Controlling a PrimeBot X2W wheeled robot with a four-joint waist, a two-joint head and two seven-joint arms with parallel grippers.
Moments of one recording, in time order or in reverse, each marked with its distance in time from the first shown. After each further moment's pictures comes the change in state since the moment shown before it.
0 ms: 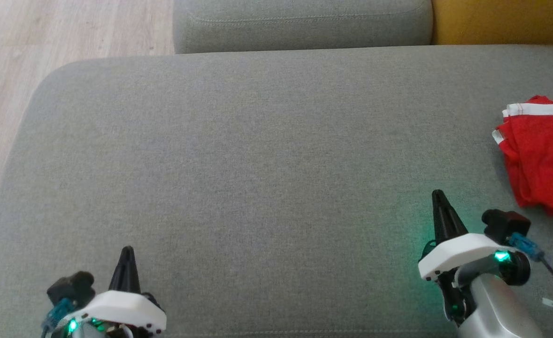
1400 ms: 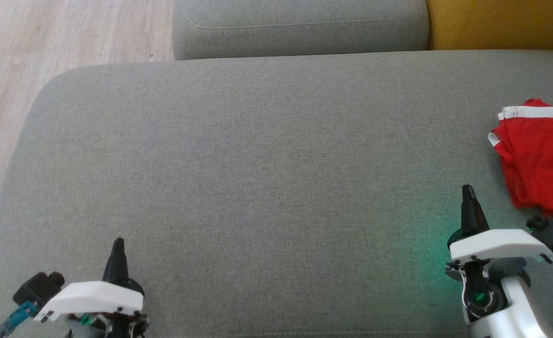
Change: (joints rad) left arm -0.017 0.001 0.049 -0.052 -0.464 -0.053 0.124; right arm 0.051 0.002 -0.079 -0.154 0.484 0.000 0.123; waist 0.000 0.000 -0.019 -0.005
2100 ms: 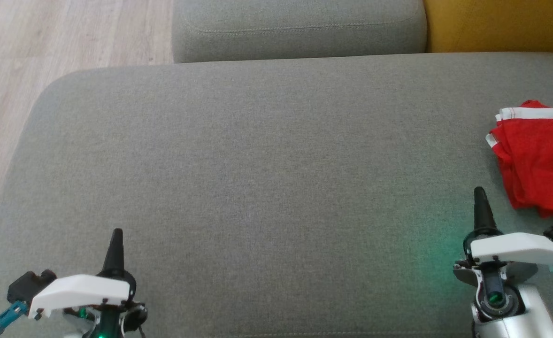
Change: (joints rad) left arm -0.019 0.001 0.018 -0.020 -0.215 -0.025 0.055; right arm 0.037 0.002 -0.035 -0.072 0.227 0.000 0.056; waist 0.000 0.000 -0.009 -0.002
